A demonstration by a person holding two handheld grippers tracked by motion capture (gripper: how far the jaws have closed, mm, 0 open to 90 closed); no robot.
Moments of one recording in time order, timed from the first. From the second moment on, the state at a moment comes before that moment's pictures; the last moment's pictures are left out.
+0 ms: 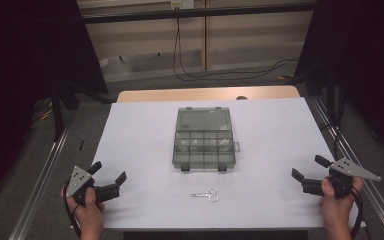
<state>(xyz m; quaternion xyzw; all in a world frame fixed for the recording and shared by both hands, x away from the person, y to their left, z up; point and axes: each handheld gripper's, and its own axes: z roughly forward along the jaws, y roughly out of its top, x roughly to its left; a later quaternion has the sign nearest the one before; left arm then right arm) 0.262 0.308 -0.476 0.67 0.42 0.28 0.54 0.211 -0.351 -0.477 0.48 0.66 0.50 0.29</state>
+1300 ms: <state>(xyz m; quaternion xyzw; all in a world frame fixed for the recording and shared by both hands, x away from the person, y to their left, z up) 0.260 0.305 -0.476 0.69 0.40 0.29 0.53 0.233 -0.303 -0.437 0.43 0.71 0.49 0.26</state>
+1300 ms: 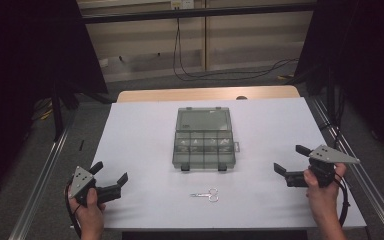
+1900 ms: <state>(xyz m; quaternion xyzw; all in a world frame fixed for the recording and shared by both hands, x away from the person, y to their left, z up) 0.260 0.304 -0.477 0.69 0.40 0.29 0.53 0.255 -0.253 -0.420 0.38 0.75 0.49 0.23</state>
